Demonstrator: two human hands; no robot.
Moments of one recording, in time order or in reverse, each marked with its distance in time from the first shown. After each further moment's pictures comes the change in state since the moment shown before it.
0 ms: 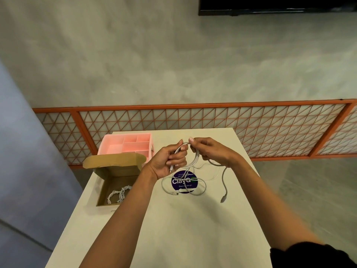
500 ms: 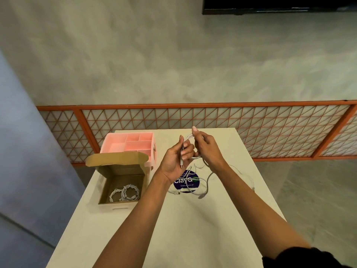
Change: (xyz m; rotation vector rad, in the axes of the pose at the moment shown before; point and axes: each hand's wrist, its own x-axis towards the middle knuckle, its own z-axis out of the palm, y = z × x) left_hand 0.007 -0.019 0.022 -0.196 0.120 0.248; right_hand 0.020 0.003 0.037 0.239 0.482 -0.055
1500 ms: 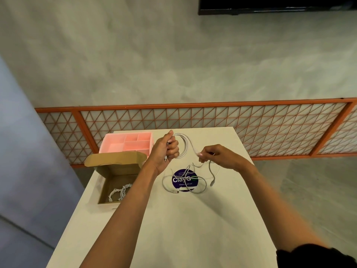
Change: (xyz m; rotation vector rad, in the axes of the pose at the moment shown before) left_hand -0.001 0.028 -0.010 0.387 0.250 0.092; right_hand -0.003 0.026 -0.069 -0.477 -0.496 0.018
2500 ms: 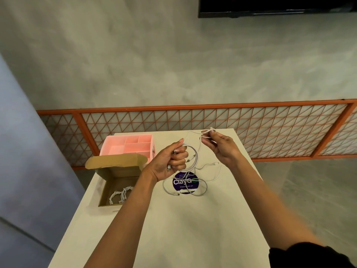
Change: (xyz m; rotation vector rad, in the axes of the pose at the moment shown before) left_hand -0.016 0.001 0.007 -0.059 -0.322 -0.245; right_hand 0.024 -0.026 0.001 1.240 0.468 0.067
